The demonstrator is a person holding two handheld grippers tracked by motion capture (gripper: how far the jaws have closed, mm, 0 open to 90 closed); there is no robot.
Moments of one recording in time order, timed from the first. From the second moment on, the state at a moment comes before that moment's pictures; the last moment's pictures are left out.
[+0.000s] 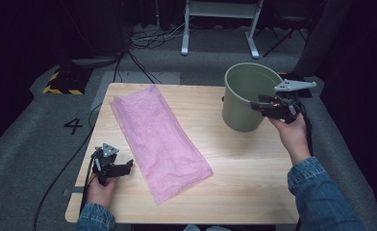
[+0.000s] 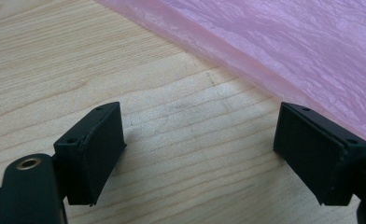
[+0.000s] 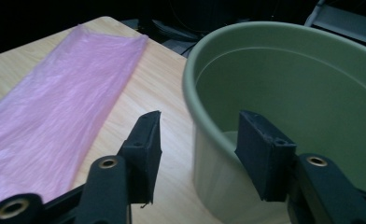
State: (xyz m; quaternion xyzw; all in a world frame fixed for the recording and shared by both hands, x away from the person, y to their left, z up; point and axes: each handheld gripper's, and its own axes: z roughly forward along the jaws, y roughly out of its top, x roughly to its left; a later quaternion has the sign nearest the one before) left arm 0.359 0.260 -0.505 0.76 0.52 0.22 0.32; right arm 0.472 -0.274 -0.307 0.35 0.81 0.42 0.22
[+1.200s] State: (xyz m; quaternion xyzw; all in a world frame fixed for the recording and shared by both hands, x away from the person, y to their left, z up) left arm 0.357 0.260 -0.505 0.76 0.52 0.21 0.33; right arm 0.392 -0.255 -0.324 0.25 0.86 0.44 0.13
